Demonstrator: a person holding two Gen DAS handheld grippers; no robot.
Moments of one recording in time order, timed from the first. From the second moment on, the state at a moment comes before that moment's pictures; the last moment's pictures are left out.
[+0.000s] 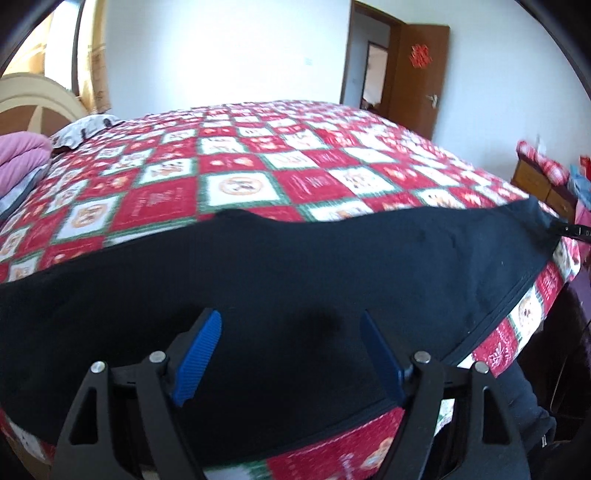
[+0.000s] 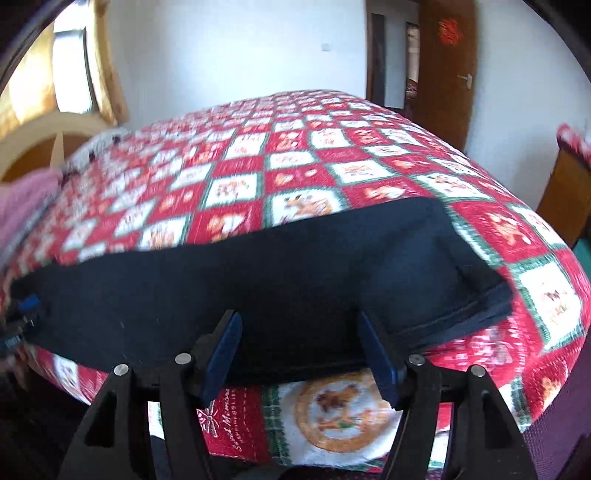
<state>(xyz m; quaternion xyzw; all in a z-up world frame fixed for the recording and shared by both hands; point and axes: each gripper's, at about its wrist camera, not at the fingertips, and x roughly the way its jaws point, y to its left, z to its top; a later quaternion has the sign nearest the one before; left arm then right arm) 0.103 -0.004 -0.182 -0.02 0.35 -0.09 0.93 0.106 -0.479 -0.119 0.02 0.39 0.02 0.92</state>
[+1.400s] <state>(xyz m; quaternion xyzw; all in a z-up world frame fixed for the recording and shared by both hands) 0.082 0.119 -0.205 -0.11 0.32 0.05 0.94 0.070 -0.586 -0.103 0.30 0.25 -0.02 0.92</state>
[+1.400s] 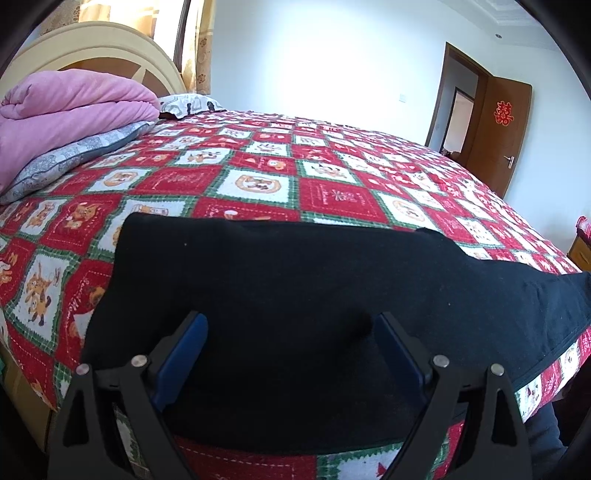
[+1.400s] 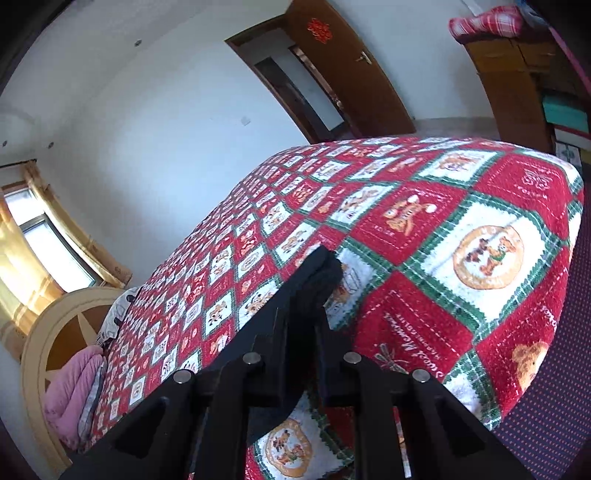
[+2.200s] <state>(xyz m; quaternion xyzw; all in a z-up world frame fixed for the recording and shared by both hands) 0.078 0.125 -0.205 -0.10 0.32 0.06 0.94 0.066 -0.495 -0.060 0.18 0.23 0.08 0.95</state>
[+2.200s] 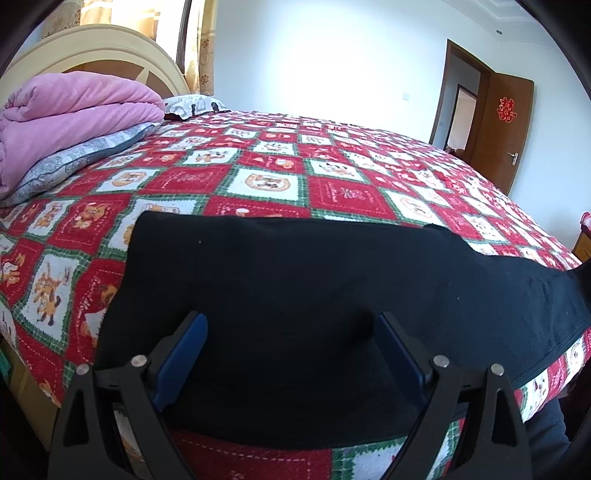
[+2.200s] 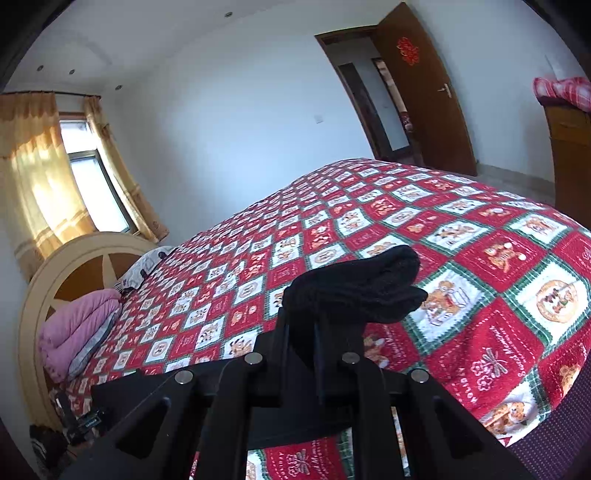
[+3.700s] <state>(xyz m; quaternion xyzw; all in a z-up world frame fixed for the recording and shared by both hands) 0.076 0.124 -0.209 -0.08 0.32 0.06 0.94 0.105 -0.256 -0.115 0.04 0.29 0.24 0.92</state>
